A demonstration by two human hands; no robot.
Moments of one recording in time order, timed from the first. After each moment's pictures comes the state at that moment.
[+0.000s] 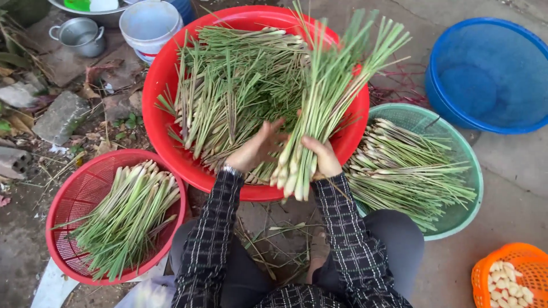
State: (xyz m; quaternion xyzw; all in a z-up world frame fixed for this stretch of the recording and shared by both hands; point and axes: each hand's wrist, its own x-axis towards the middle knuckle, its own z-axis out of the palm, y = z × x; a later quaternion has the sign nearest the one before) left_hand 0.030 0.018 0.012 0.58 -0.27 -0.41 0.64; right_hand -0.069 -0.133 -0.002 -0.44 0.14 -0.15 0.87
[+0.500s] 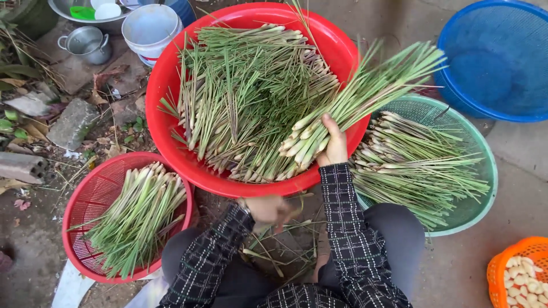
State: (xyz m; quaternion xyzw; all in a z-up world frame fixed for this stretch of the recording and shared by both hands) left_hand -0.043 0.037 -0.152 0.55 -0.51 -0.52 0.39; right_hand -0.050 -0.195 -0.090 -0.25 0.27 -0.26 0.89
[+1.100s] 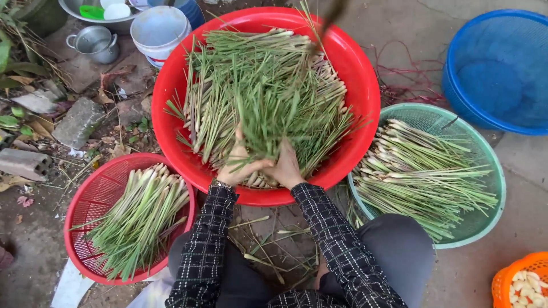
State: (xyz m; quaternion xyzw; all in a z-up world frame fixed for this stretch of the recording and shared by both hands) left_hand 0.038 0.038 -0.031 0.73 -0.35 -0.12 0.58; right_hand -0.019 -0.090 -0.100 -0.84 0.16 -0.12 0.51
